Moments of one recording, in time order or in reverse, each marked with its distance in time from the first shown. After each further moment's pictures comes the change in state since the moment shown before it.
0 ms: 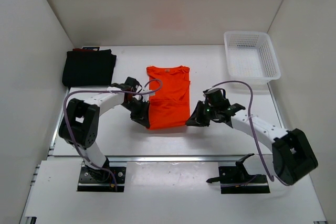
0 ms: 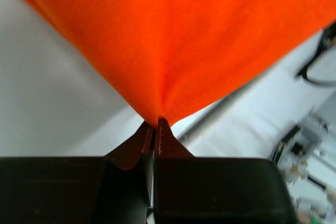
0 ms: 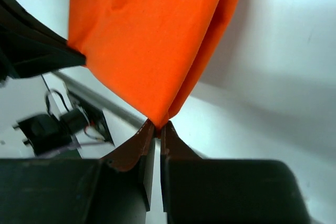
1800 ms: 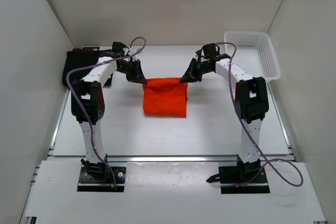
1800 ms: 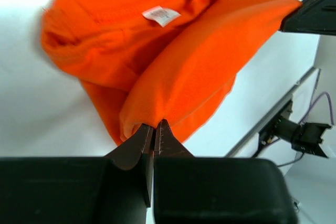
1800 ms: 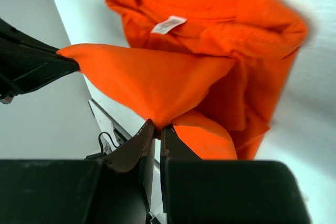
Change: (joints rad) left arm 0.229 0.350 0.672 -0.055 0.087 -0.093; right arm -0.228 0.790 0.997 -0.305 -0.268 -0.212
